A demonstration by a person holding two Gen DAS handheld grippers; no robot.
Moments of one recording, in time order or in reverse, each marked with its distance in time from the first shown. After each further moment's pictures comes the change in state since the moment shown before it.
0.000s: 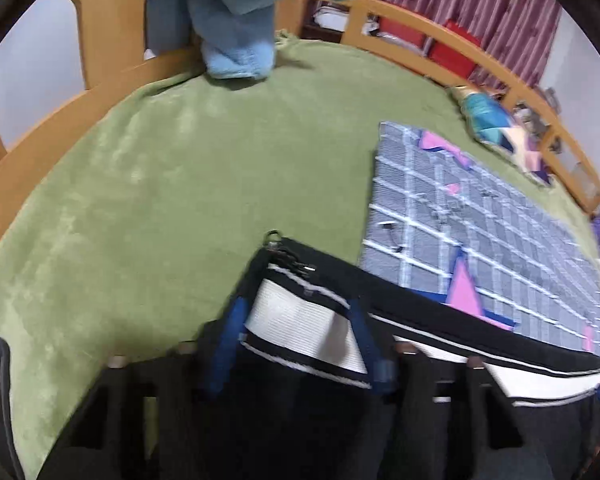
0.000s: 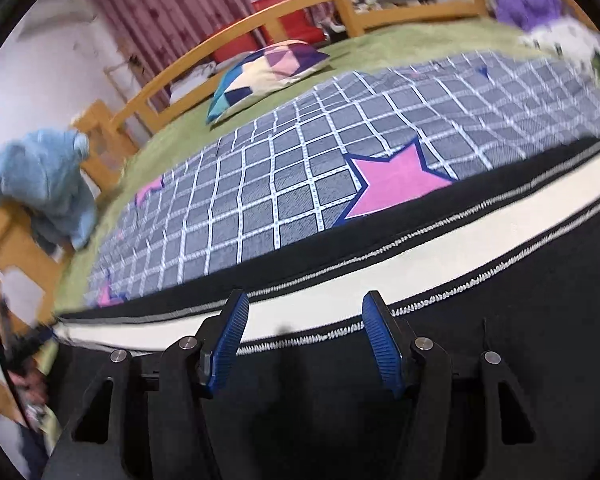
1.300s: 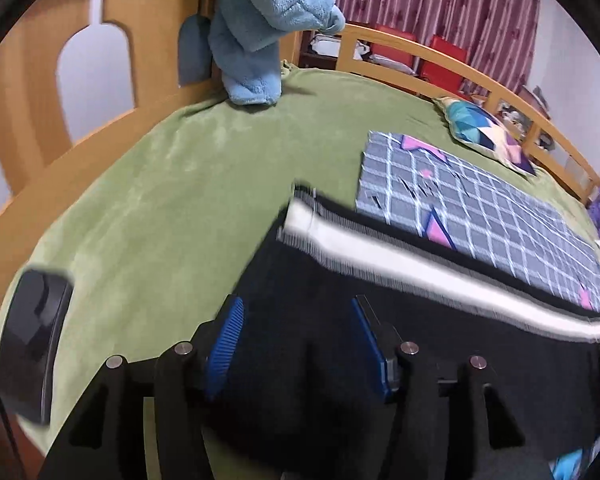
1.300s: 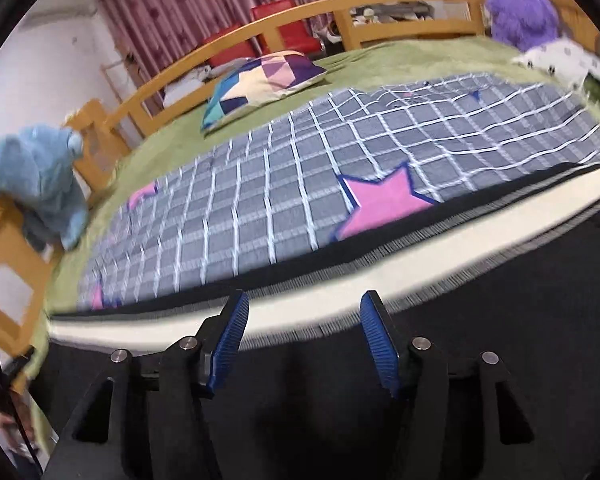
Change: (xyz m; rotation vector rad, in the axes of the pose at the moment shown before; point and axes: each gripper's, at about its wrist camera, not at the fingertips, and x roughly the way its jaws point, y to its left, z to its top) left arm -0.100 0.017 -0.085 0.042 -0.108 -0.004; right arm -0.026 0.010 -0.007 -0.094 -0.028 -0.105
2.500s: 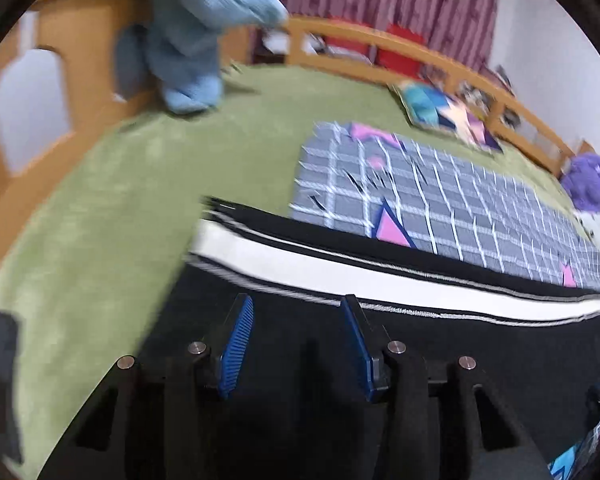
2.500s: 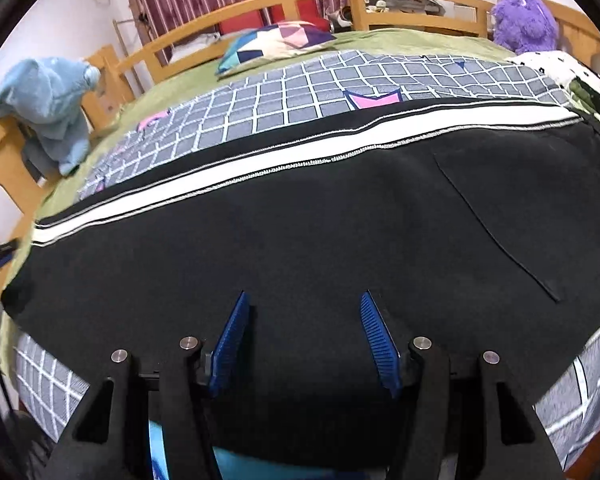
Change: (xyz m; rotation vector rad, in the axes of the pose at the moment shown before) left arm 0.051 -0.057 0.024 0.132 0.033 -0.109; right arm -0.048 0.019 -0.122 -0.083 0.046 -0.050
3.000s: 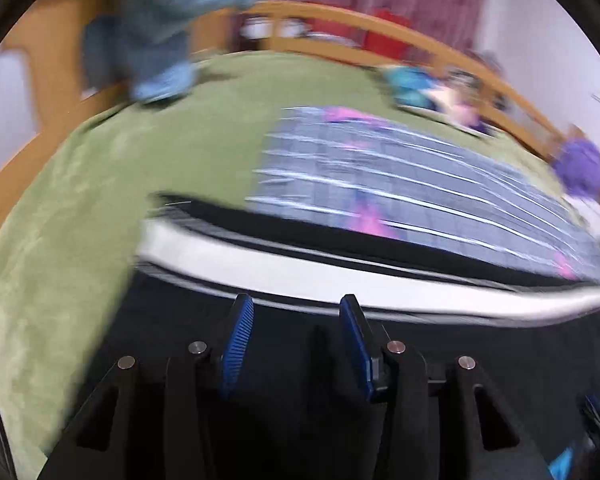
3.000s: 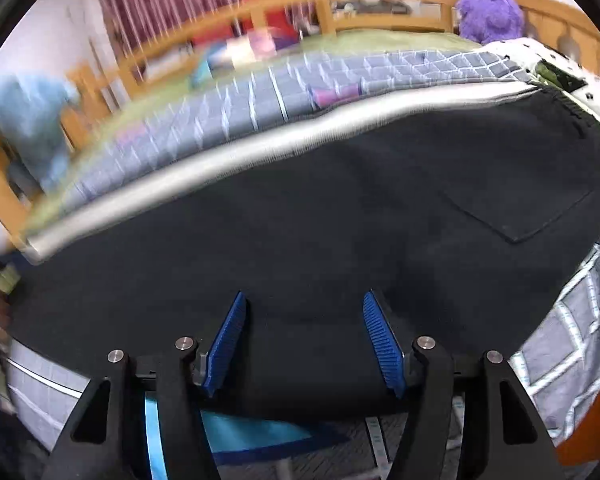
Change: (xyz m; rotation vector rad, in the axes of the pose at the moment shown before) left arm -0.003 -0.043 -0.003 0.055 0.015 -0.072; right arm 0.001 -0.001 -0.026 0.018 -0.049 -0.128
